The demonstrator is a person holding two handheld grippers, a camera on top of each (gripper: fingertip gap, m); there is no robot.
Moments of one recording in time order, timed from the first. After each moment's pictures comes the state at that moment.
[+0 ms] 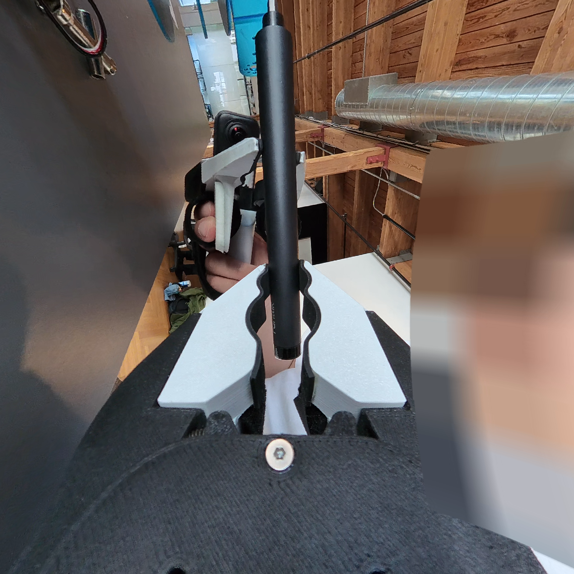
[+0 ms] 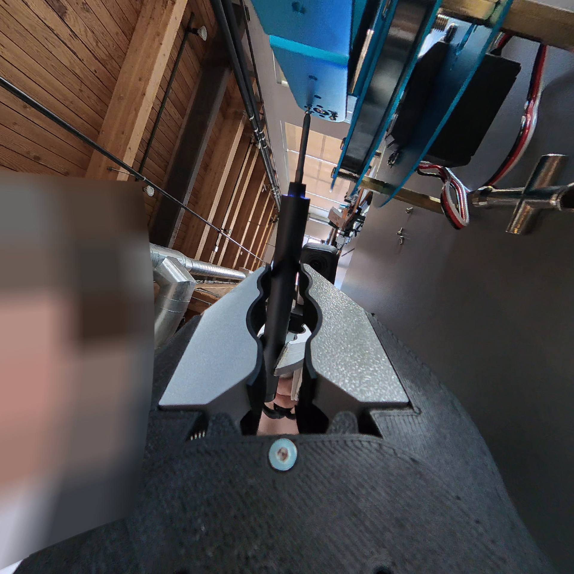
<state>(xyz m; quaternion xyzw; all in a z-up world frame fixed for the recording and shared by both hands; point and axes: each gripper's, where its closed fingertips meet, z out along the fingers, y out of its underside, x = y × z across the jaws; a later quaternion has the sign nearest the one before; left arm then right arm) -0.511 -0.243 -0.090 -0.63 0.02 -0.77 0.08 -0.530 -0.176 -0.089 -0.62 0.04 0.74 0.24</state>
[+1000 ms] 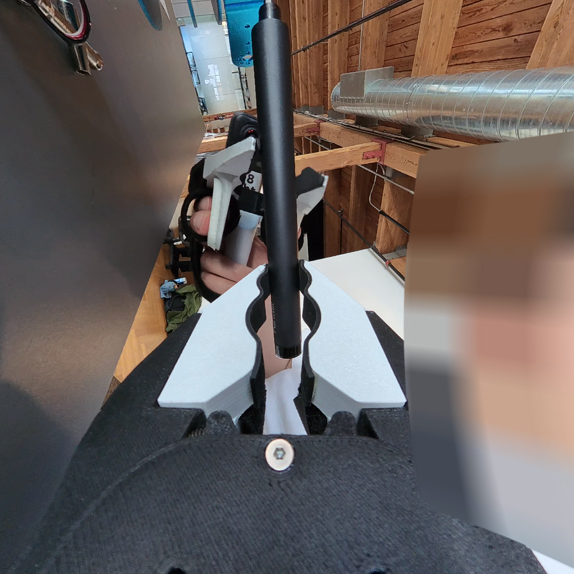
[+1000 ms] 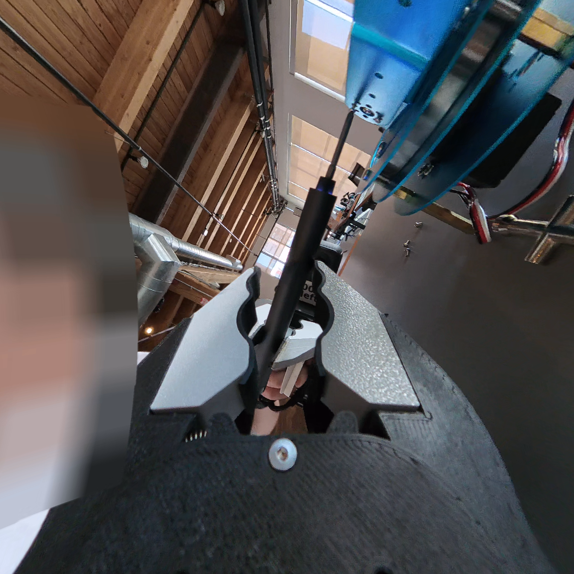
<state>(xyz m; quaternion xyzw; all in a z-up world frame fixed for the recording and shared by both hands) -0.506 -0.244 -0.087 -0.63 0.03 -0.78 0.07 -0.526 -0.178 -0.079 -0.62 -0.02 0.73 0.29</state>
